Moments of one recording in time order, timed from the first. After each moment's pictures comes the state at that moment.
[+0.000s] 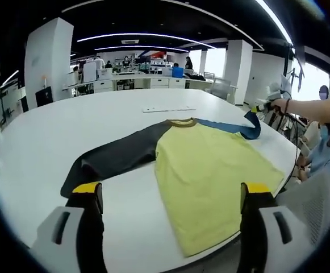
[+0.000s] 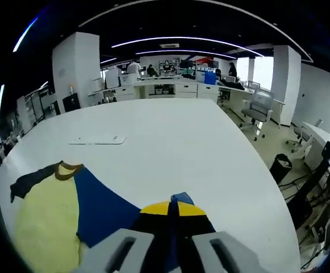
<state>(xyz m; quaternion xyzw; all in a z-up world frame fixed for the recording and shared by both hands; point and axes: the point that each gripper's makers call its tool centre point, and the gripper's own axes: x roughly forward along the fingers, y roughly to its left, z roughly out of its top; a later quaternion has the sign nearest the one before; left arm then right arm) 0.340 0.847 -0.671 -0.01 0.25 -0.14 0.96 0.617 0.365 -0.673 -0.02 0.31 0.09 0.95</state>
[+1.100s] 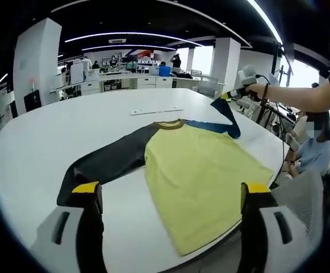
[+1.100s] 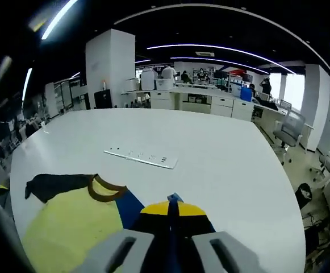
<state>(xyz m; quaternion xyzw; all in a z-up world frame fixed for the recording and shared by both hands) 0.341 0.833 -0.653 0.00 0.26 -0.19 0.95 0.653 0.490 -0.633 -0.06 0.28 0.21 0.94</state>
